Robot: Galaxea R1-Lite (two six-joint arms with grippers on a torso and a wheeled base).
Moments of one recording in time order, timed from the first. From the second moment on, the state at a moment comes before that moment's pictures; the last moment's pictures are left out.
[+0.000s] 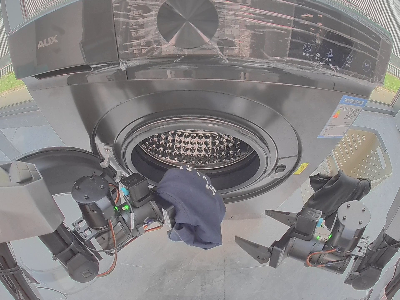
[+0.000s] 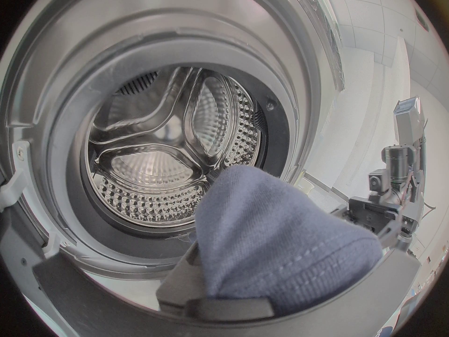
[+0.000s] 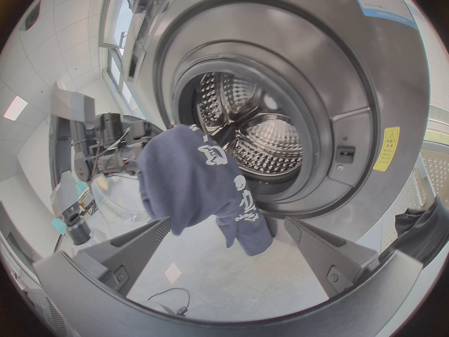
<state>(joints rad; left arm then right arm) -0.60 1.96 -0.40 -1.55 -0.10 -0.06 0.77 1.85 -0.16 -1.51 -0.01 0.12</state>
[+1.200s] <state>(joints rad) -0.55 2.43 -1.40 -1.13 -0.04 -0.08 0.82 1.81 -0.13 -1.51 -0.01 0.13</state>
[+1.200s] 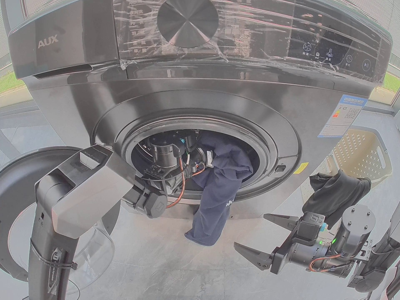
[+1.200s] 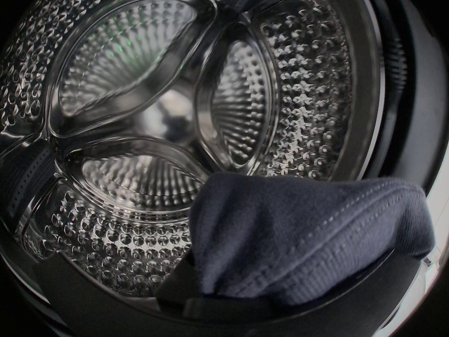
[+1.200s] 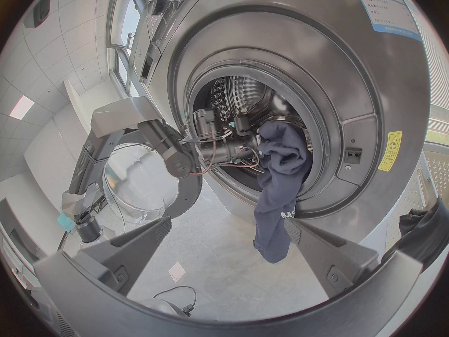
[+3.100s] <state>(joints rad) -0.64 2.42 -1.38 -0.80 0.04 -0.16 0.83 1.81 -0.11 -1.51 -0.01 0.12</state>
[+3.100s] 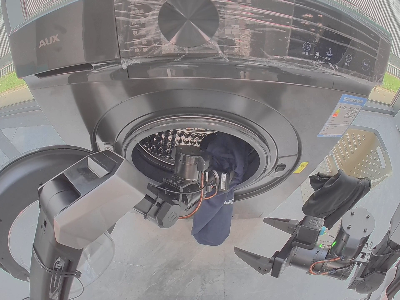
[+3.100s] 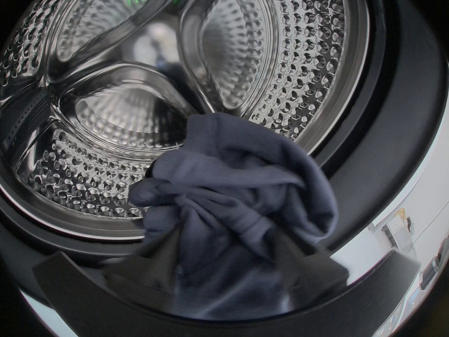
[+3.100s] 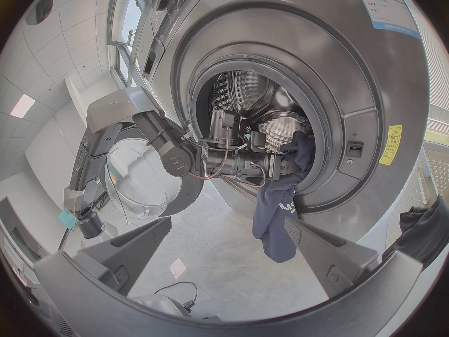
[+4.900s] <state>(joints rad) -0.60 2.40 -1.35 -0.75 -0.03 -0.16 0.83 1.82 -0.13 -1.51 -0.01 0.12</state>
